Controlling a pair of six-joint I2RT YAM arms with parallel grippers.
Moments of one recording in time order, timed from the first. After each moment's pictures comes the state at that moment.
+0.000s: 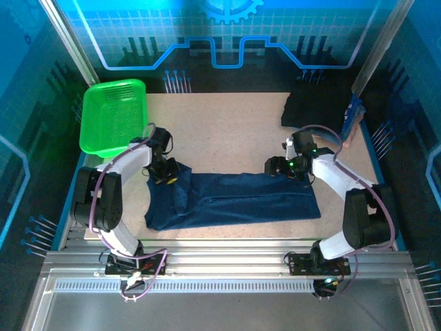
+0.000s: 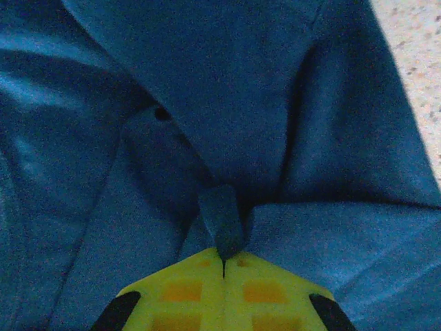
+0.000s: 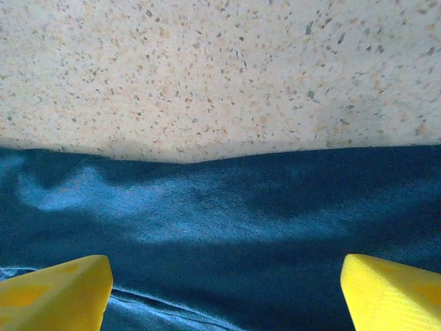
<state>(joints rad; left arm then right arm) -0.16 1.65 1.08 -0.85 0.17 -0.72 0.19 1.51 0.94 -0.60 -0.30 0.33</state>
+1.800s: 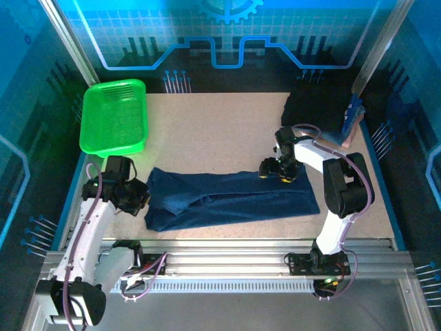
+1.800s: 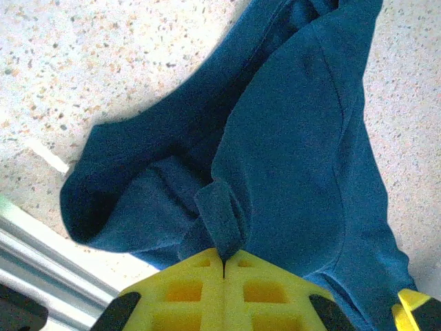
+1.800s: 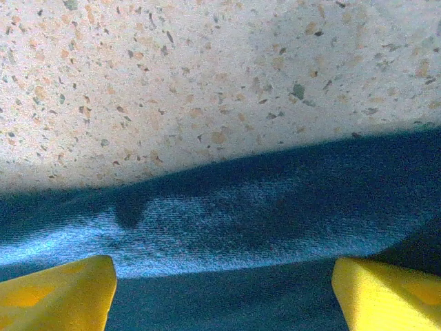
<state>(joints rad) 0.02 0.90 0.81 -1.13 0.18 -1.11 0.24 1.82 1.14 -0.75 -0.19 0.40</state>
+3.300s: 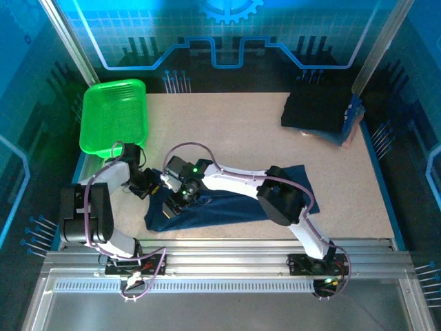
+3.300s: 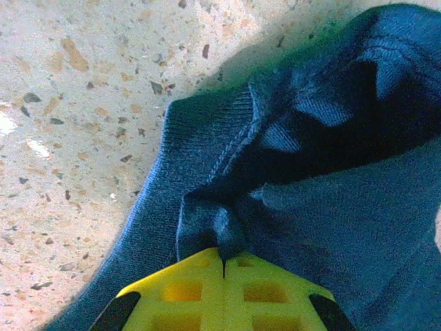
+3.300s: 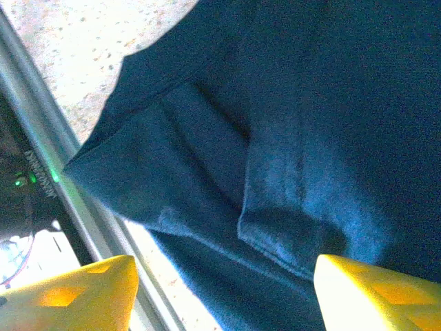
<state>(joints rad) 0.11 1.52 0.79 -0.65 0.27 -0.84 1.06 2.24 1.82 -0.77 -0.37 0.33</state>
